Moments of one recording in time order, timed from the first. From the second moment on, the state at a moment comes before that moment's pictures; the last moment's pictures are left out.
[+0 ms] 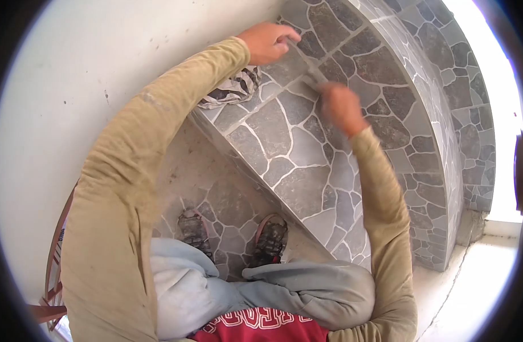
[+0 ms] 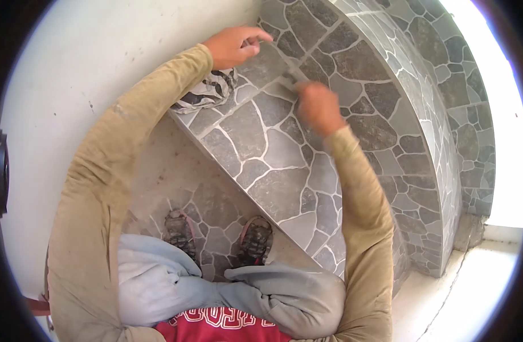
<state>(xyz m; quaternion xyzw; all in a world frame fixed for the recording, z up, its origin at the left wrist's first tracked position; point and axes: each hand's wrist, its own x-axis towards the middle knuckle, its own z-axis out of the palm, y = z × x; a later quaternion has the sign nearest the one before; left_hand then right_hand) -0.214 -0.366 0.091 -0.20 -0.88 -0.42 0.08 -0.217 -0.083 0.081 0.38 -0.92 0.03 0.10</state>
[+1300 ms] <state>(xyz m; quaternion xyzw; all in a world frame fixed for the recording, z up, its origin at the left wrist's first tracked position) -0.169 -0.420 0.025 -0.23 -0.91 -0.31 0.16 -0.122 -0.137 0.077 0.53 -0.84 0.07 0.07</state>
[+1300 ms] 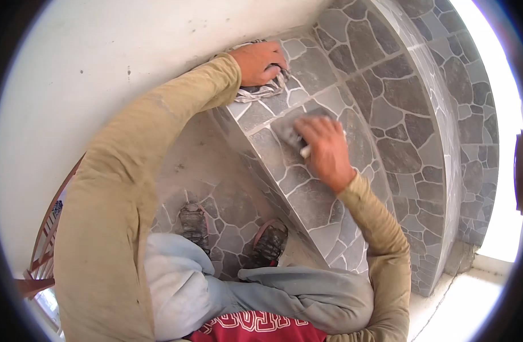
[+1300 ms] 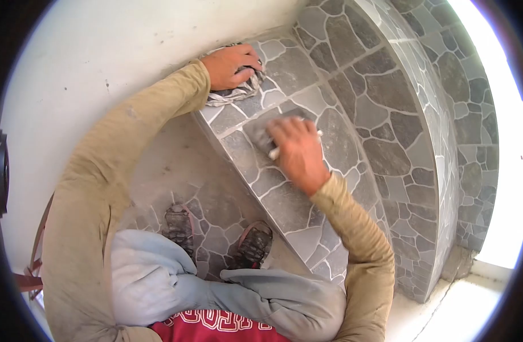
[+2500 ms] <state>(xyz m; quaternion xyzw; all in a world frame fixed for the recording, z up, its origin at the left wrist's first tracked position) -0.161 -0.433 0.127 -0.23 -0.93 -0.29 -0.01 -0.133 -0.154 0.088 0.52 -0.85 0.07 0.08</state>
